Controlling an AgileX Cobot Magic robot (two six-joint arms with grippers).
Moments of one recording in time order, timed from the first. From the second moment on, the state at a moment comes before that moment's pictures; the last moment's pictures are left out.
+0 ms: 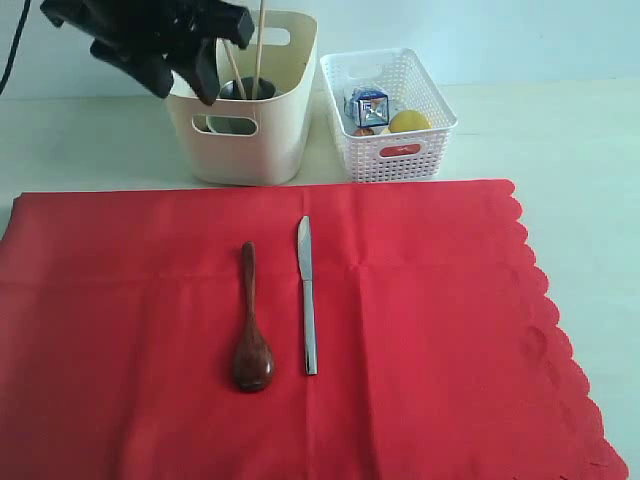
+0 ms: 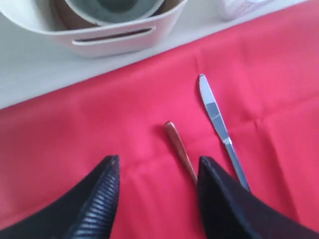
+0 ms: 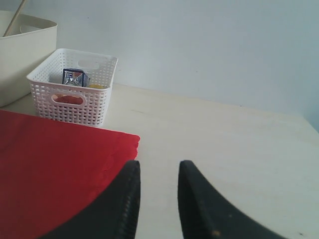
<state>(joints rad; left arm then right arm) -0.51 1.81 -1.71 -0.02 1.19 -0.14 0.03 0.00 -0.01 0.15 0.26 -0.31</state>
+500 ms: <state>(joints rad) -0.51 1.78 -1.31 -0.03 0.90 -0.21 0.03 0.00 -0.01 0.15 0.26 -0.31</state>
